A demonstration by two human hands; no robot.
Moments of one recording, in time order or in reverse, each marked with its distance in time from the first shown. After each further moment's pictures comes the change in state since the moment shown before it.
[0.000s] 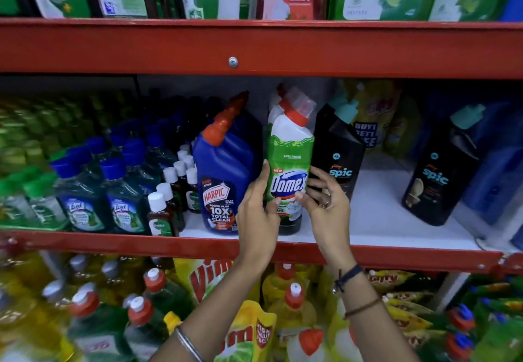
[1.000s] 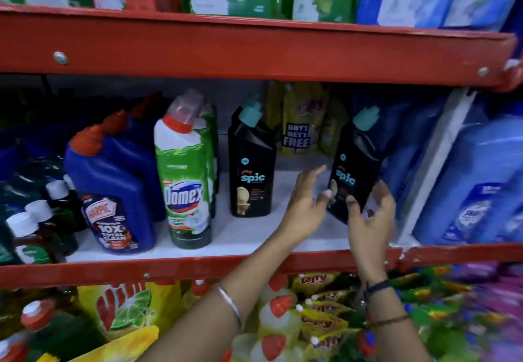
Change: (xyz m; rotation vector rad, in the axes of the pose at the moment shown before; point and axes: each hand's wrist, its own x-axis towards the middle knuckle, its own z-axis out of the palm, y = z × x) left_hand 0.000 0.068 0.209 -0.268 -0.572 0.020; right_hand 0.043 0.018 -0.203 -0.387 0.475 -0.064
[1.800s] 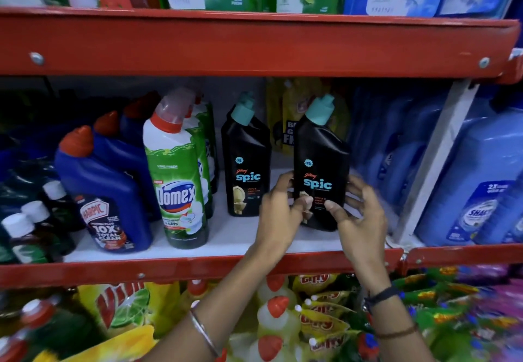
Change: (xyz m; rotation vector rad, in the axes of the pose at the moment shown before) left_hand -0.024 0.009 -0.023 0.165 0.255 -0.052; right_hand -0.006 -0.025 -0.004 0.045 -0.227 -0.072
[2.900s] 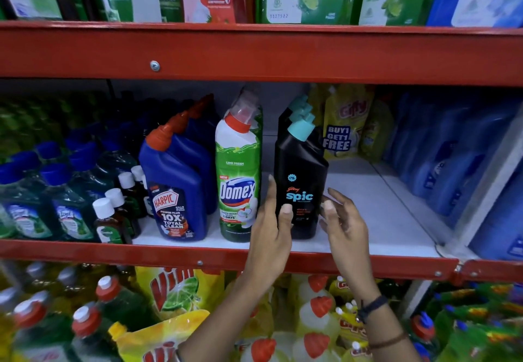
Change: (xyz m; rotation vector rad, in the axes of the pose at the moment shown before) left_hand -0.049 -0.040 -0.084 0.104 0.126 0.027; right_hand -0.047 -0.005 0.079 0.213 -0.255 0.071
